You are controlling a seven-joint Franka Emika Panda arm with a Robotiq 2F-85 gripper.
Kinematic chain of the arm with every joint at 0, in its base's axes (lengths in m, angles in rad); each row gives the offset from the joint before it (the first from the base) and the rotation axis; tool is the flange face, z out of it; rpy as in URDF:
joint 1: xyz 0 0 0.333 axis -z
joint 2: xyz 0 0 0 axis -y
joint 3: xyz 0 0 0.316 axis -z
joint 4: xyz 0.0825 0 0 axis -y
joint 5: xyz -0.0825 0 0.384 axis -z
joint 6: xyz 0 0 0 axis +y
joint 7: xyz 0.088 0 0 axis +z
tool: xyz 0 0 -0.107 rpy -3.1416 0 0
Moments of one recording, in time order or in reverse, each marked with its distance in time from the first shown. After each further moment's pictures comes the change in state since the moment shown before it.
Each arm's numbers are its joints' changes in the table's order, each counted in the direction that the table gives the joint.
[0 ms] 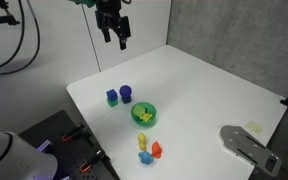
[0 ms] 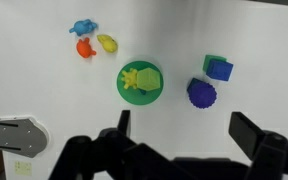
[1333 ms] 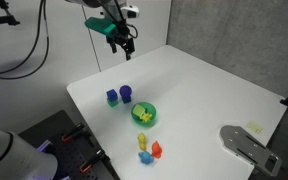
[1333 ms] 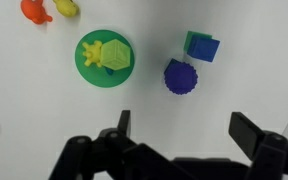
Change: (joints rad) arm -0.052 -0.245 -0.053 -0.019 -0.076 -0.311 0.003
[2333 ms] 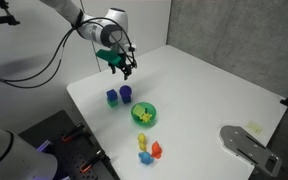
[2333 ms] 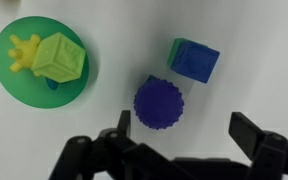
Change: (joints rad) arm -0.056 -0.416 -0.066 0.078 -0.006 -0.218 0.000
